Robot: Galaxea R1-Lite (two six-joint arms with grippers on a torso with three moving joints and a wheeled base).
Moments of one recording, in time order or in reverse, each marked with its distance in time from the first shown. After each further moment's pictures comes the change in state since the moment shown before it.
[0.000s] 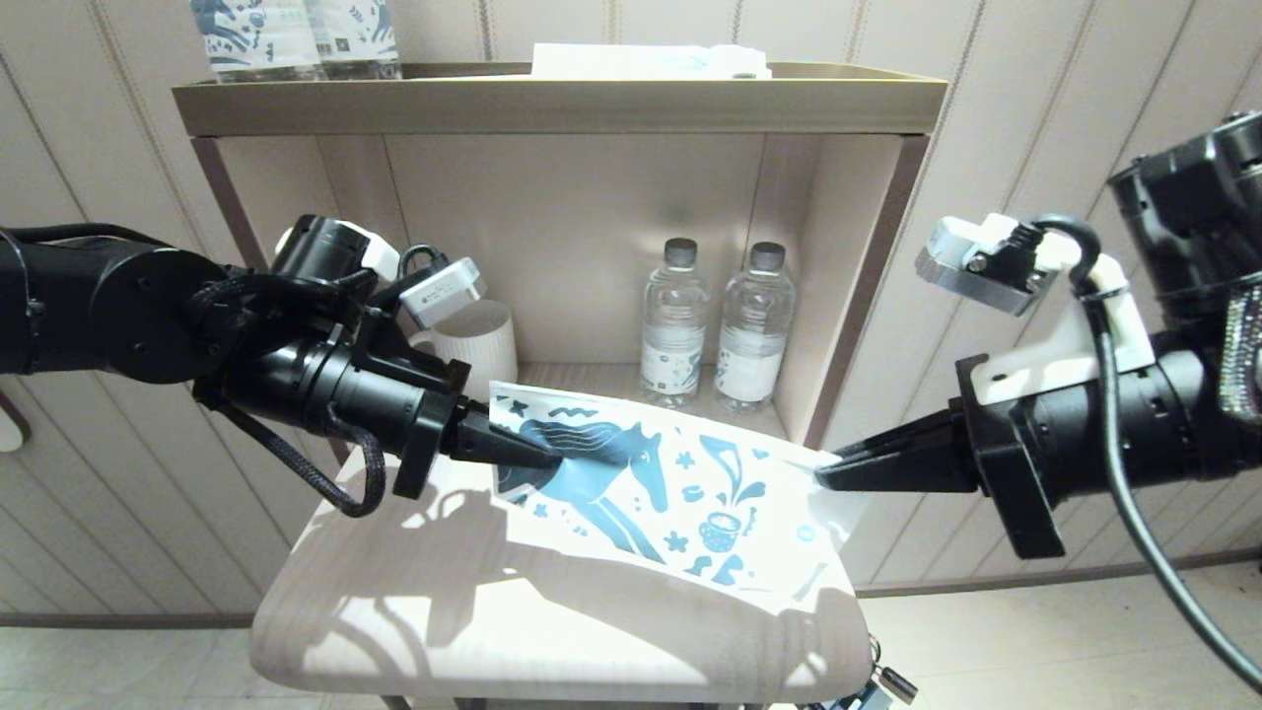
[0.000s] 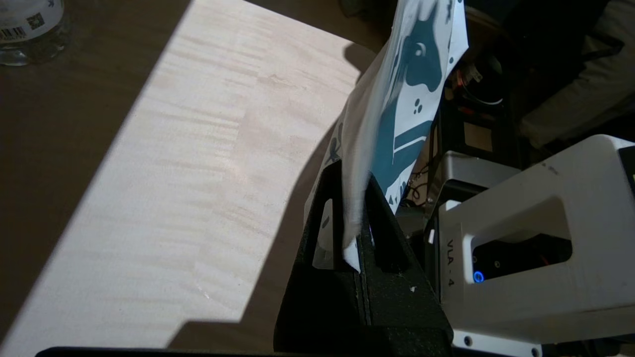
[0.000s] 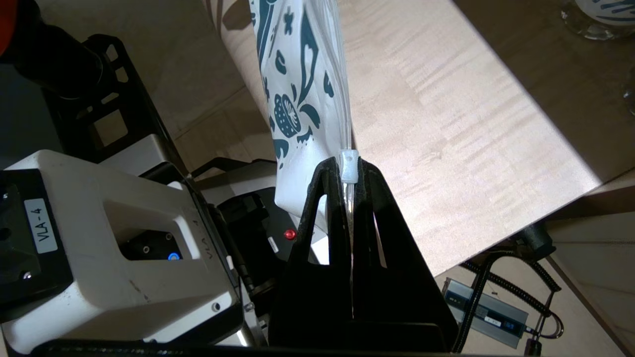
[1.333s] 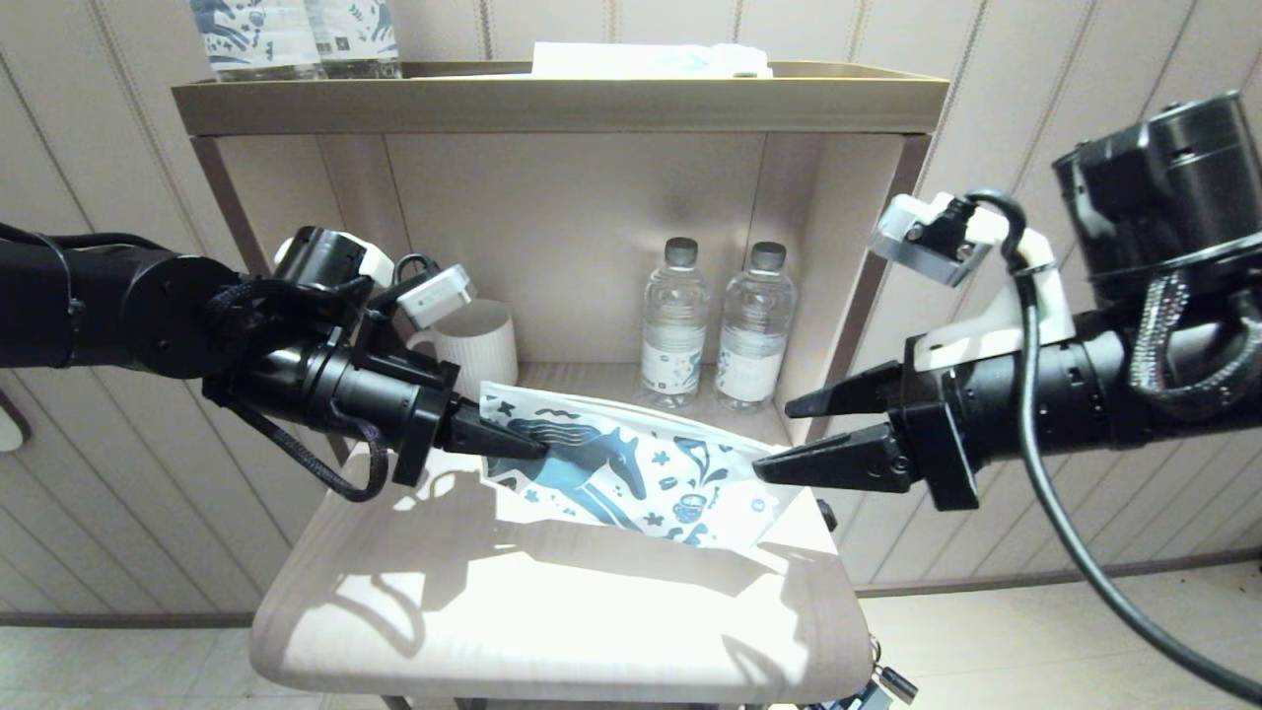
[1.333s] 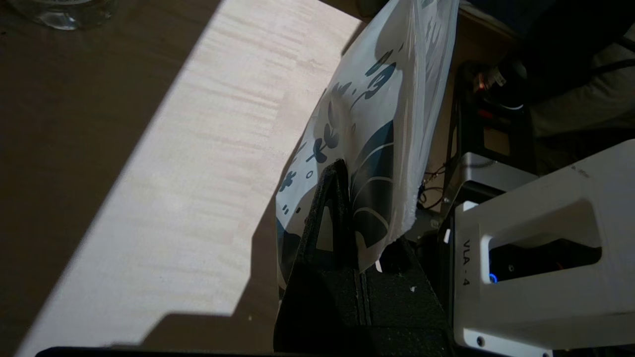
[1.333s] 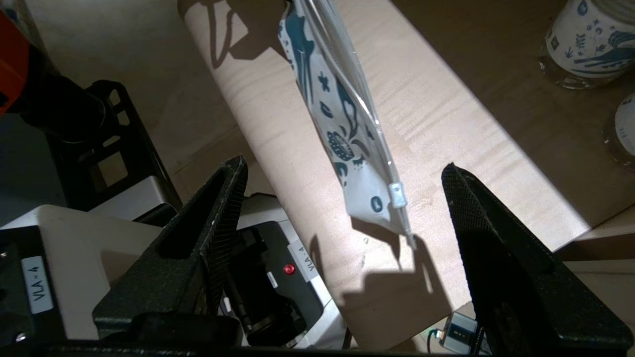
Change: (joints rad) left arm 0.059 0.047 -0.018 0.000 -0.003 -0.001; right arm 0.024 0.044 -0.011 -0.126 -0.013 0.070
